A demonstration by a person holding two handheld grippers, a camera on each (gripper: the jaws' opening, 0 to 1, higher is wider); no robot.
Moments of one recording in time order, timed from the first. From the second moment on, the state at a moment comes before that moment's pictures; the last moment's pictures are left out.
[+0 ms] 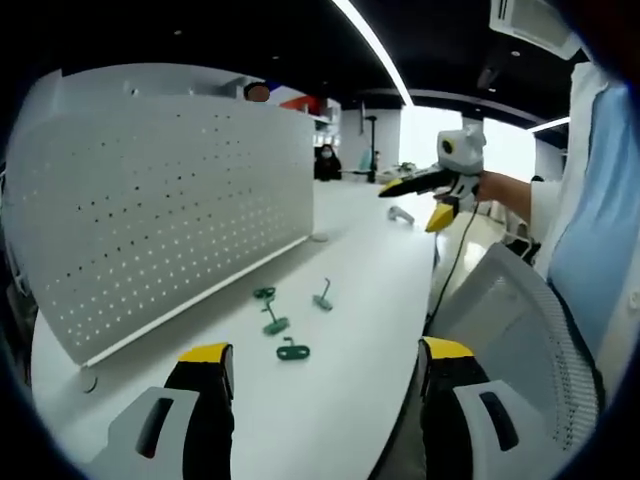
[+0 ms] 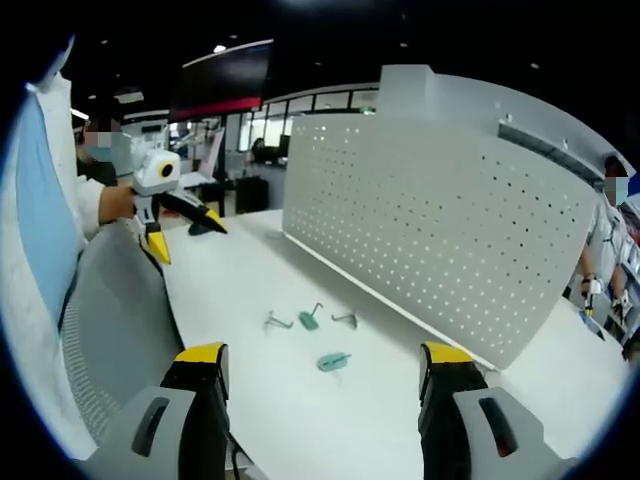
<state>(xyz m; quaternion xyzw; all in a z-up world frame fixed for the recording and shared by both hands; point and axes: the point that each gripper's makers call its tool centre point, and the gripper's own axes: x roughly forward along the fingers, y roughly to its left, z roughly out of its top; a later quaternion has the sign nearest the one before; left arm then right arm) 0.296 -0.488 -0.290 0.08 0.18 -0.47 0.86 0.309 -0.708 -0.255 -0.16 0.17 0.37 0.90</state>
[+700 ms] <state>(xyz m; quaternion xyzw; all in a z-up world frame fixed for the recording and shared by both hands) 0.331 -0.524 -0.311 0.11 0.19 -0.46 0.86 0.313 -0.708 -0.258 -0.15 0.17 0.37 0.90</state>
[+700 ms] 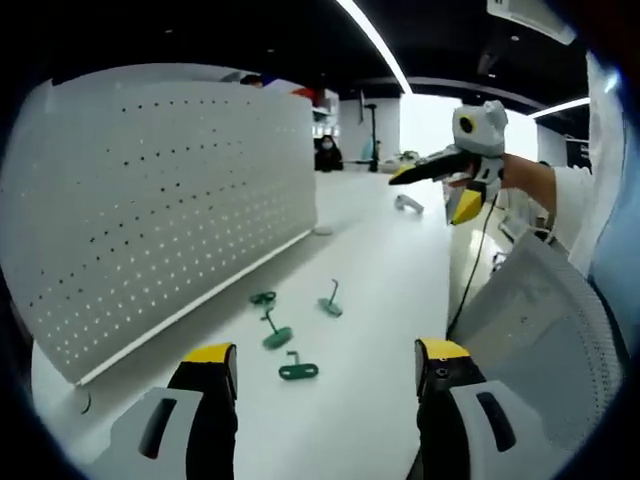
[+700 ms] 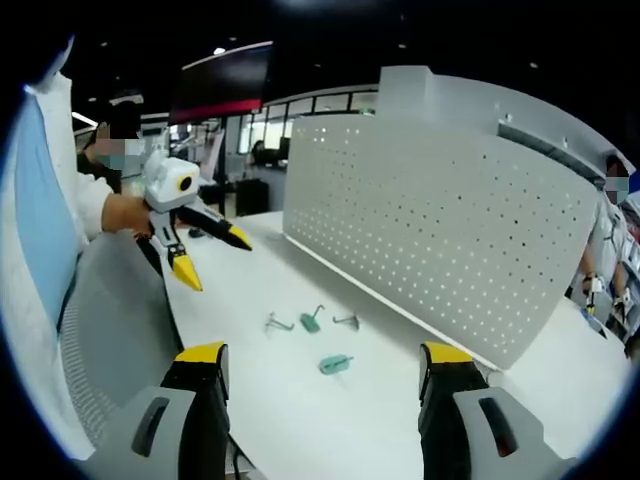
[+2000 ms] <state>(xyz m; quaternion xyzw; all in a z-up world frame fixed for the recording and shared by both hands) 0.372 -0.541 -0.407 0.17 0.24 -0.41 0.86 0.317 -0.710 -0.266 -0.16 0.18 0.37 0.90</state>
